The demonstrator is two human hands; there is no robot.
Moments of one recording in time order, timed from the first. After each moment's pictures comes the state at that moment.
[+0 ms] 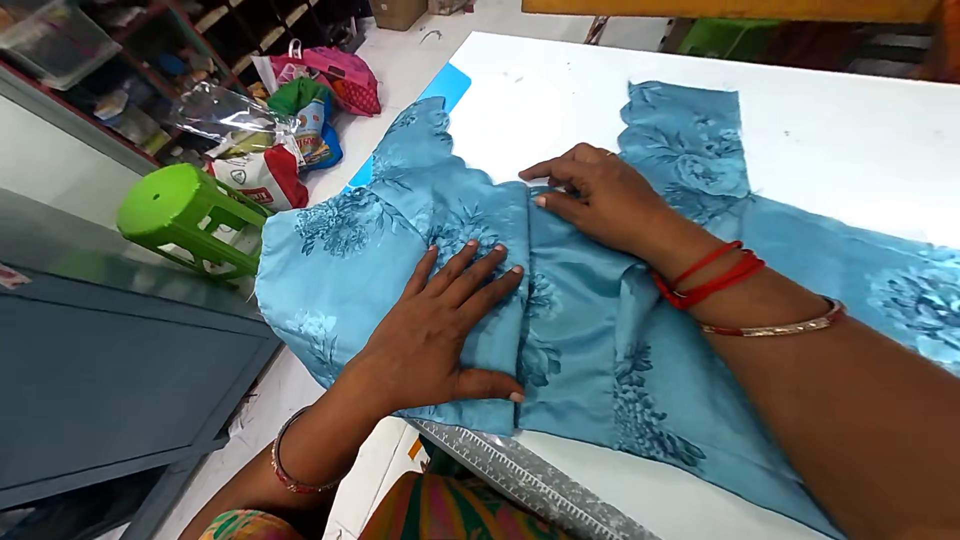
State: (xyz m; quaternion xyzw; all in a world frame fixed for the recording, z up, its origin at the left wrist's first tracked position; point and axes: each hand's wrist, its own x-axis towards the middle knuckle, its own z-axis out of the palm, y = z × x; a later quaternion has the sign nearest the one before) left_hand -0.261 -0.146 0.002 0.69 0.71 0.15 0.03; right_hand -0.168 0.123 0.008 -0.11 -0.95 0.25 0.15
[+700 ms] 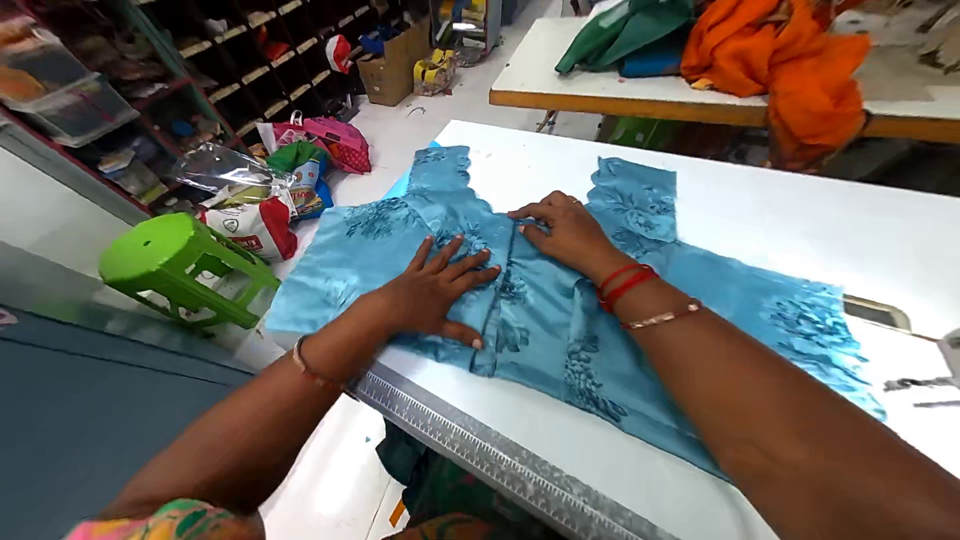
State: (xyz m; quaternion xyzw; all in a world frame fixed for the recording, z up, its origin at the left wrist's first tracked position) left_hand -0.307 -0.099 0.033 0.73 0.67 0.03 0.11; right_hand -0.164 0.131 0.018 -0.20 -0.94 0.22 0.17
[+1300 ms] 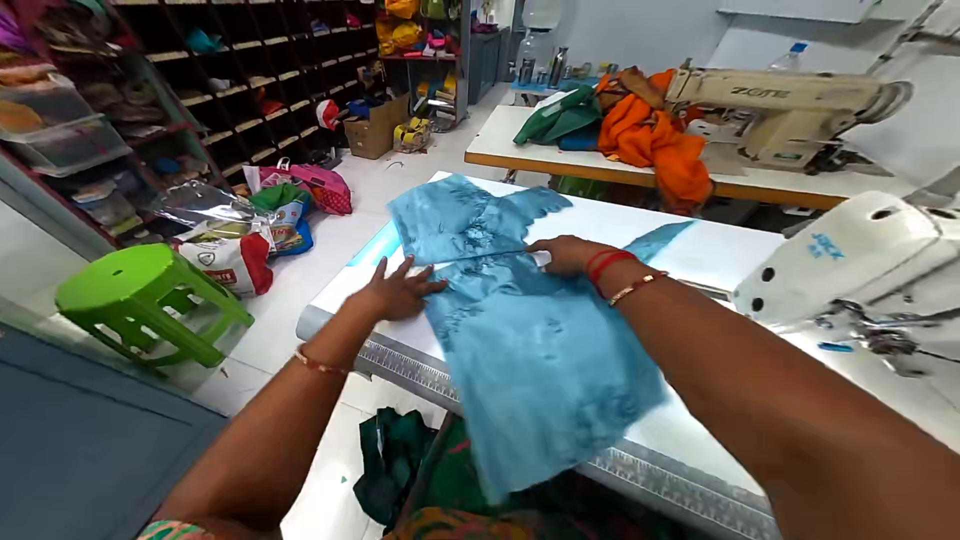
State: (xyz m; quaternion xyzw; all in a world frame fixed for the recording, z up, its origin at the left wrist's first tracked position) left_hand -0.294 -0.148 0.075 0.60 0.78 -0.01 0.18; right_hand -0.112 0.108 0.082 -0.30 -0.94 0.13 -0.13
